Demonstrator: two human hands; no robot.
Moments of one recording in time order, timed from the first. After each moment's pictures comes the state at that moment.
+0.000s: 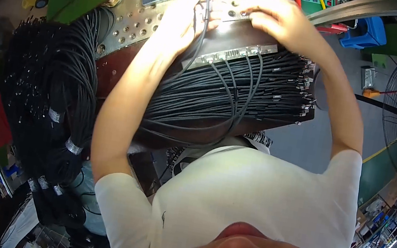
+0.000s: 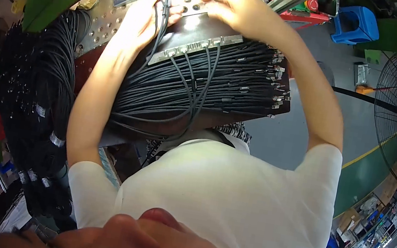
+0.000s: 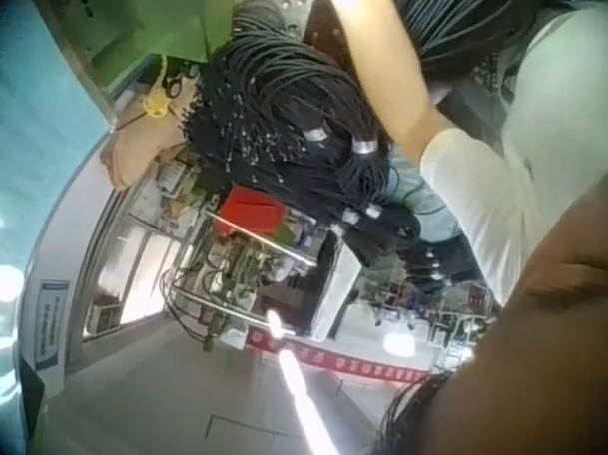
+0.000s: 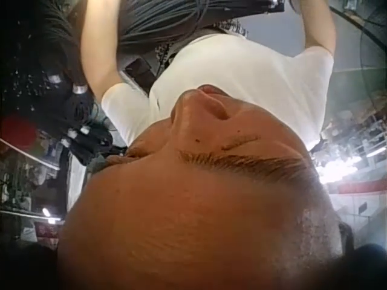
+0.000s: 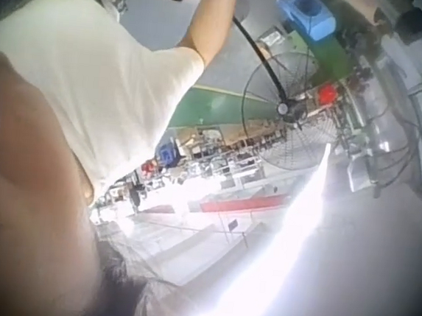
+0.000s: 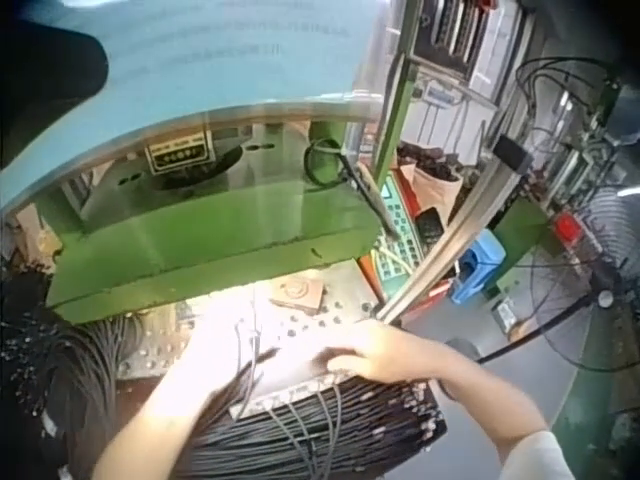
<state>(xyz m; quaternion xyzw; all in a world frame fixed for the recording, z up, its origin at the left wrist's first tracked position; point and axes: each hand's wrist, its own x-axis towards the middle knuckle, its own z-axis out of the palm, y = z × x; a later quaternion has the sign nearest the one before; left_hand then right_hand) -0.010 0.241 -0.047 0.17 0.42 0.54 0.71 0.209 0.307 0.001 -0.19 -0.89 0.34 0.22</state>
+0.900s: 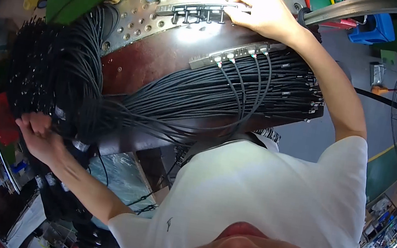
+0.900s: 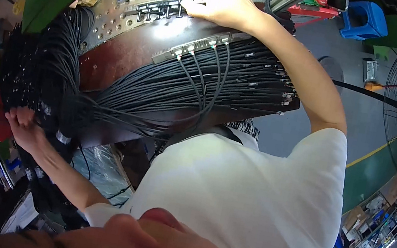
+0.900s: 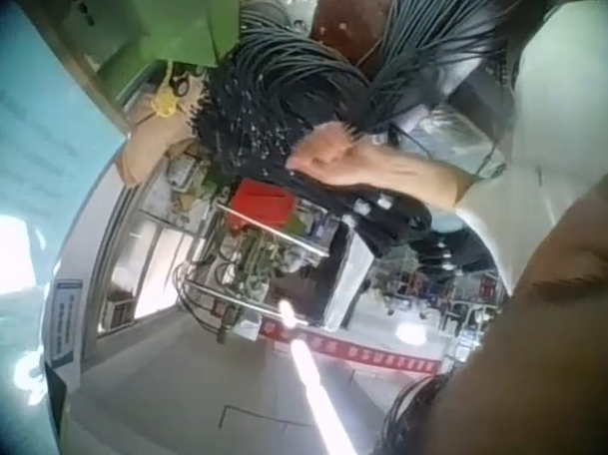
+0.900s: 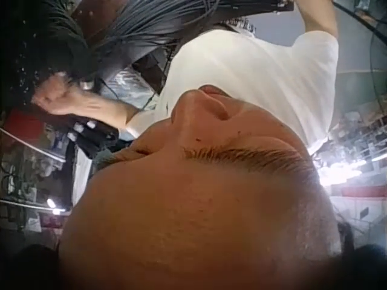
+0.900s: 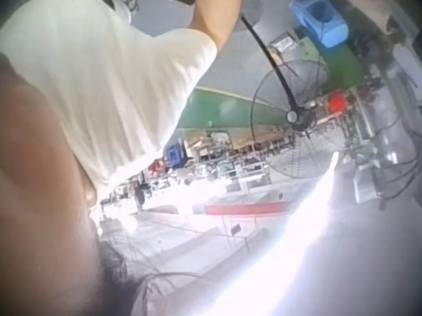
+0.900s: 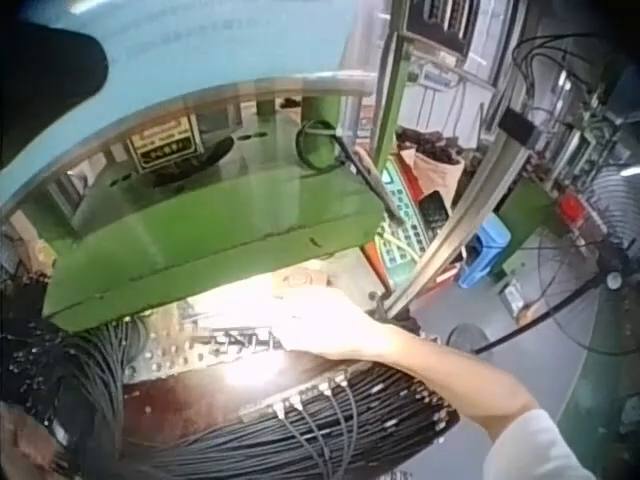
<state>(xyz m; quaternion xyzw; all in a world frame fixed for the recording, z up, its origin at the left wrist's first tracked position) -0.196 0.004 0.070 0.23 0.53 0.75 0.32 0.182 0.307 -0.027 -0.28 -0.90 0.28 0.19</state>
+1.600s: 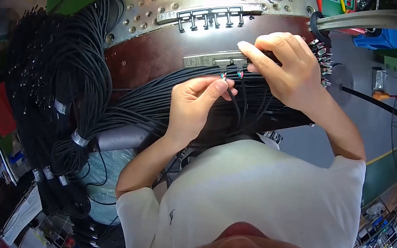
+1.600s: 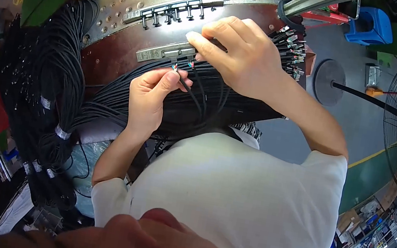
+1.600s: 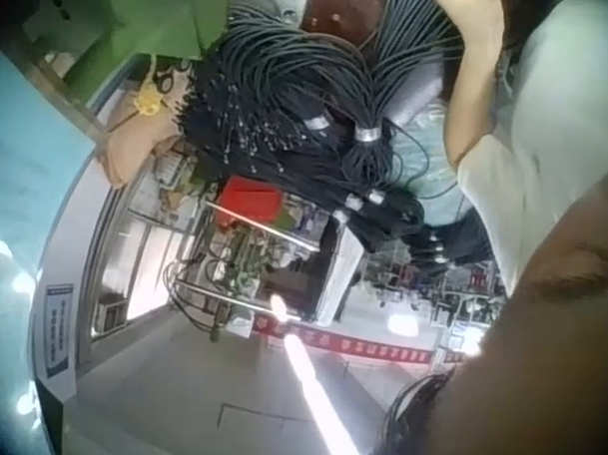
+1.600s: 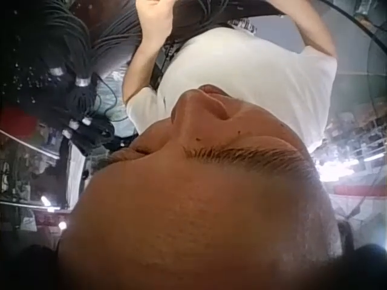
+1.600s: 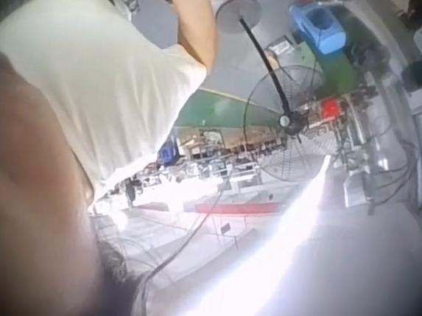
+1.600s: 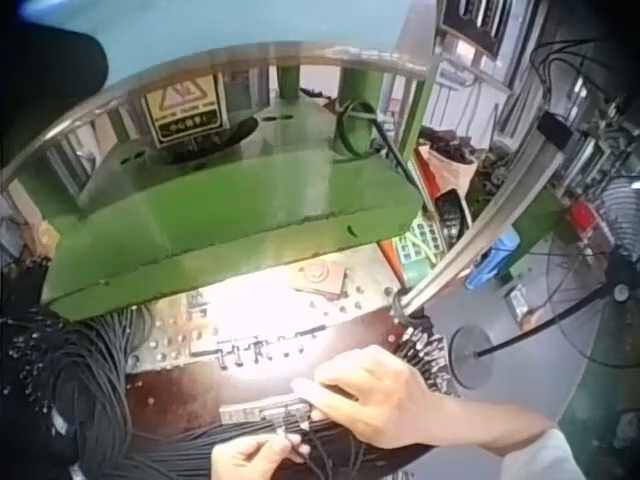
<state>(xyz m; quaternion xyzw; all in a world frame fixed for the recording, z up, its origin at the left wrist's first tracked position) 0.043 0.091 -0.019 0.25 0.50 0.58 0.59 0.206 0.220 0.004 -0.17 -0.94 0.05 0.29</state>
